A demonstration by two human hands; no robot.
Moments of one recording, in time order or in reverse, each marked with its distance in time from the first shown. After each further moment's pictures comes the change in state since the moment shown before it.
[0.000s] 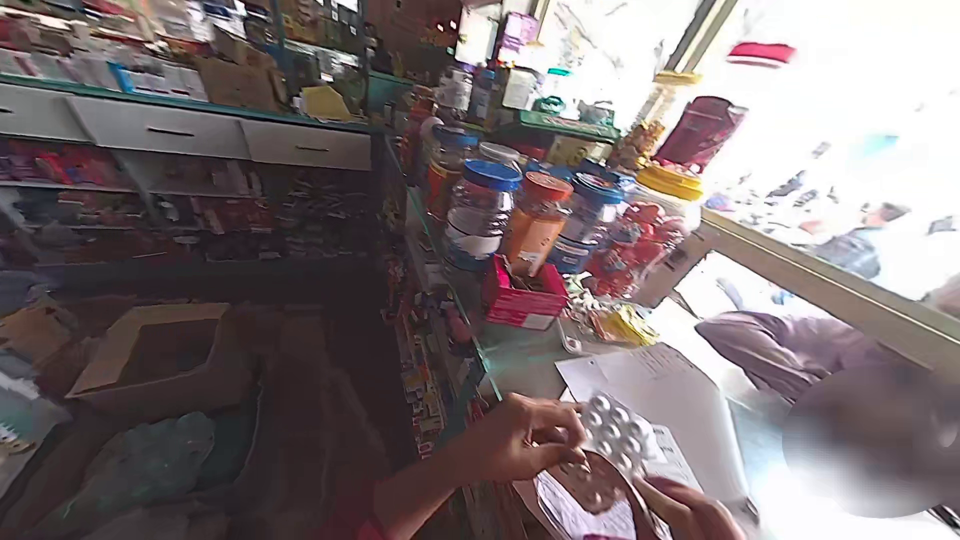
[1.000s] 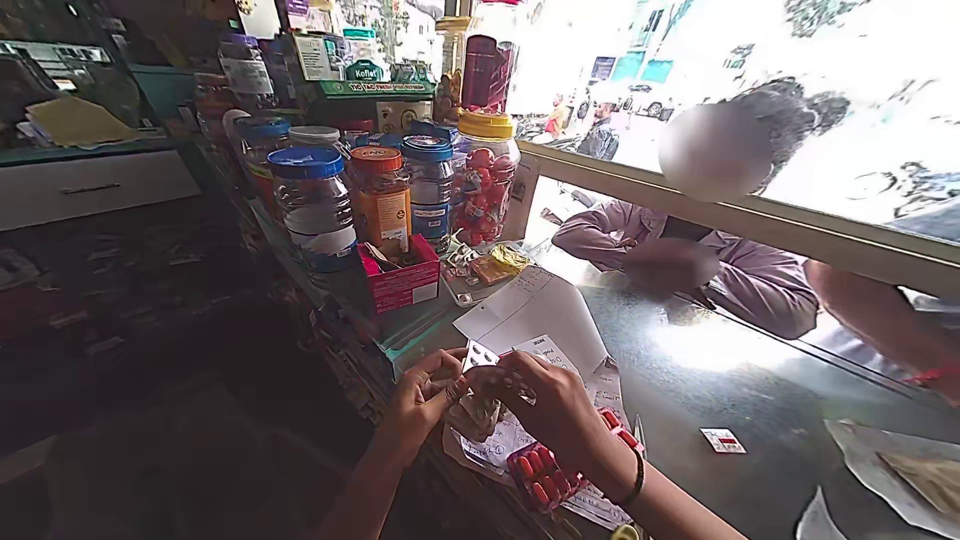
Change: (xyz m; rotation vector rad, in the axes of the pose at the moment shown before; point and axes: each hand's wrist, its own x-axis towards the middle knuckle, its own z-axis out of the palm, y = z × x) left_hand 0.005 0.001 0.008 -0.243 0.132 -0.400; right_hand 0.024 0.019 0.024 0.214 -0.073 0.223
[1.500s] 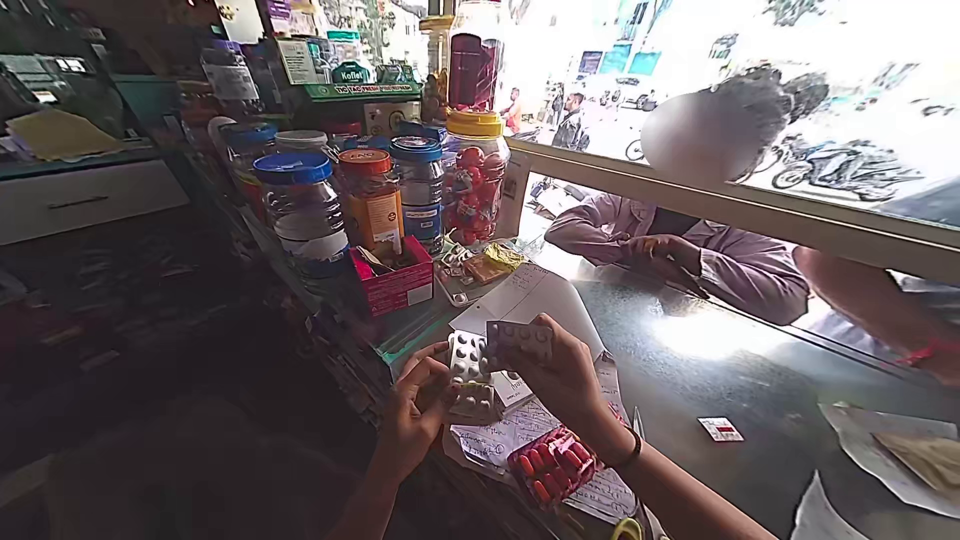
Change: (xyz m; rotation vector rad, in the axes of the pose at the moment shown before) left_hand -0.006 -0.017 -0.002 0.212 0.136 0.170; right_hand 0.014 0.017 0.002 0.286 0.188 0.333
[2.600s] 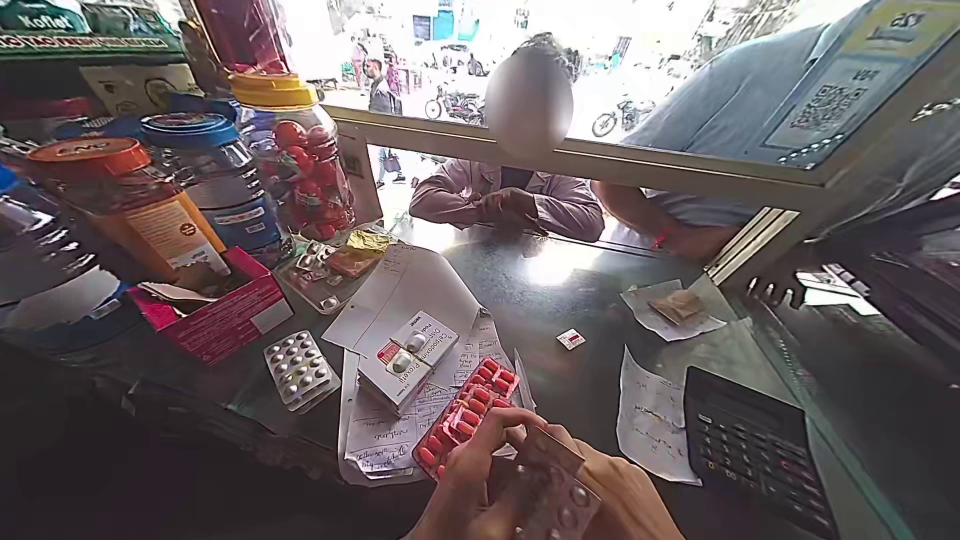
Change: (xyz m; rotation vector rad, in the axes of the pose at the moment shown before) left_hand -0.034 0.052 0.116 -0.478 -0.725 -0.006; right_hand -0.164 -0.063 -0.095 -0.876 -0.271 0.540
